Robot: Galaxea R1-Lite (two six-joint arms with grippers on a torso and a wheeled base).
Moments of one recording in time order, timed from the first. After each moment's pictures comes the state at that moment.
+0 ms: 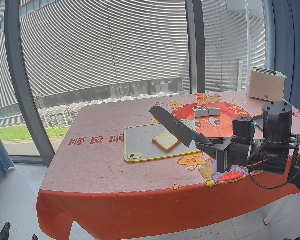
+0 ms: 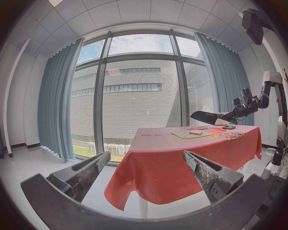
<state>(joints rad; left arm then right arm) 0.00 0.02 -0.02 -0.01 -0.02 0.01 0.63 1.67 -0.65 -0.73 0.04 0.10</state>
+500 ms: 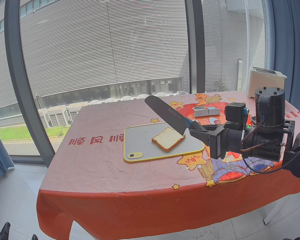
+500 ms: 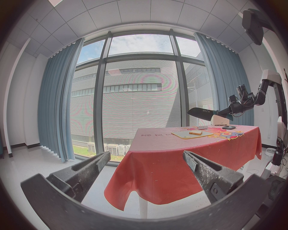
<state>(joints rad) 0.00 0.02 -0.02 -0.01 -0.02 0.01 0.61 1.71 -0.79 -0.64 0.06 0.08</state>
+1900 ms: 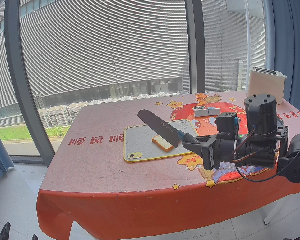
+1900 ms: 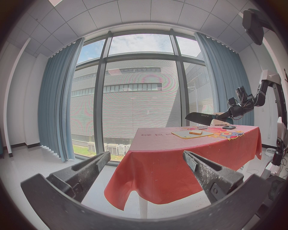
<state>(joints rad) 0.00 0.02 -0.02 0.00 -0.02 0.01 0.66 1.74 -0.80 -0.60 0.06 0.09</state>
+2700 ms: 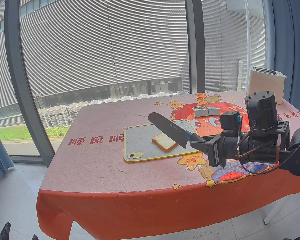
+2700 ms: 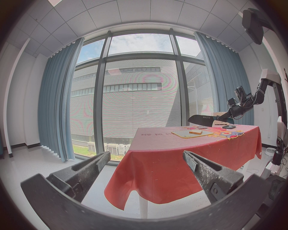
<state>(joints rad) 0.00 0.02 -0.02 0.00 -0.02 0.01 0.62 1.73 -0.83 -0.49 0.04 0.09</state>
